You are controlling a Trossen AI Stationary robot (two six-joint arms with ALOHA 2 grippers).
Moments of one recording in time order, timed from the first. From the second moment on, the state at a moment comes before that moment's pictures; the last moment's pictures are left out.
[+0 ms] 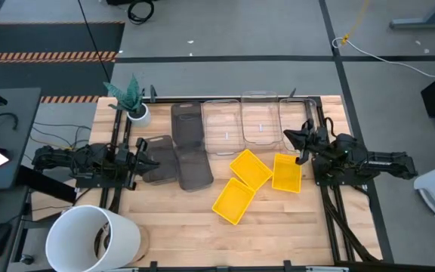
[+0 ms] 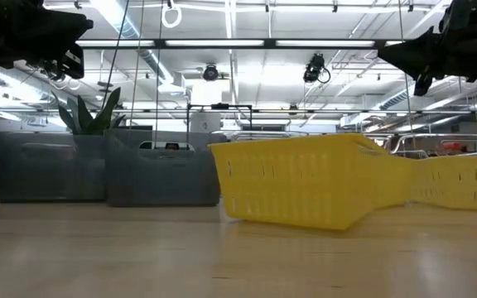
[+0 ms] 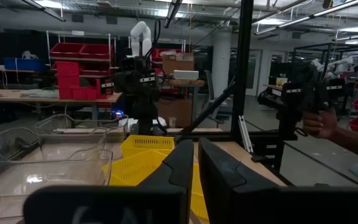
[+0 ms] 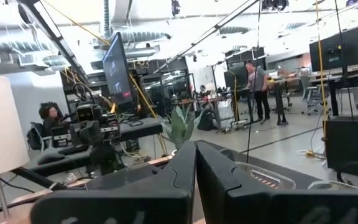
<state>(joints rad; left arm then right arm) -0.13 0.01 0.04 0.16 -0.02 -0.04 -0.13 0.04 0.01 0.33 0.23 0.11</state>
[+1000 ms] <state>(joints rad) -0.13 0.01 0.04 0.16 -0.02 -0.04 -0.05 0.25 0.01 0.29 -0.15 0.50</state>
